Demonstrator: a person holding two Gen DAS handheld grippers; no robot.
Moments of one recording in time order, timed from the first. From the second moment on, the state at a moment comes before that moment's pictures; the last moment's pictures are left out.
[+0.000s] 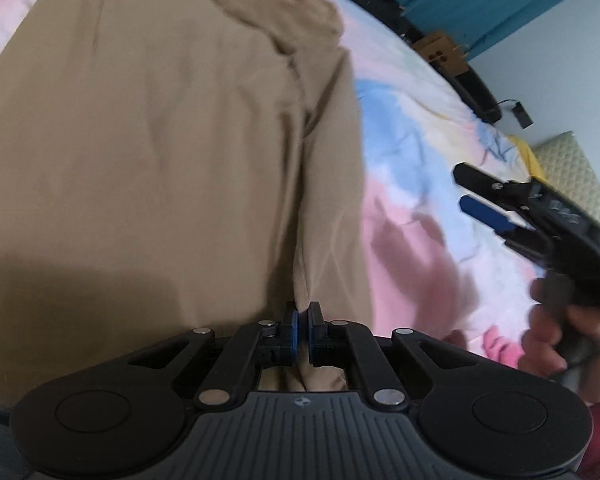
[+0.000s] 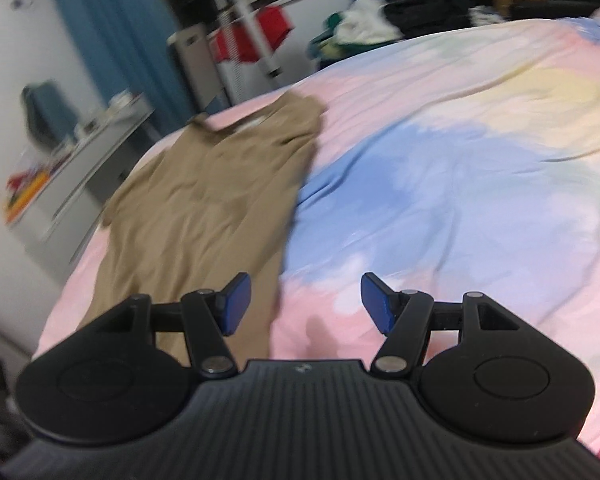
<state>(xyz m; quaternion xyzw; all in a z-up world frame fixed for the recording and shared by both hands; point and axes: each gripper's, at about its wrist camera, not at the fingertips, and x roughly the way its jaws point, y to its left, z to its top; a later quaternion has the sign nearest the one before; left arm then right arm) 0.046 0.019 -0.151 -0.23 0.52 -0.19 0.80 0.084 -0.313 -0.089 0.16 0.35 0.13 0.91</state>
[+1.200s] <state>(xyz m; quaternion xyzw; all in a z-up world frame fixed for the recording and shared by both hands) 0.309 -0.020 -0.144 -0.24 0.44 -0.08 0.86 0.047 -0.186 -0.113 -0.07 0.41 0.46 0.79</state>
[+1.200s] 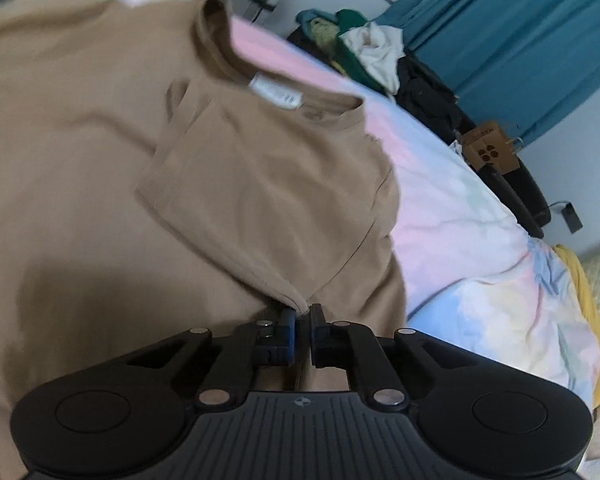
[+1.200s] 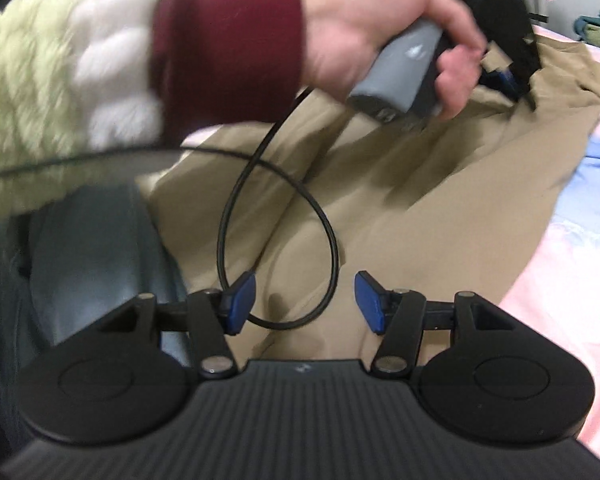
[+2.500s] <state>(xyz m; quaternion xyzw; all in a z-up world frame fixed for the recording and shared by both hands) 0.200 0.251 -0.096 -0.38 0.33 0.06 0.86 0.081 -0.238 -0.076 0.07 0.30 0.25 0.92</state>
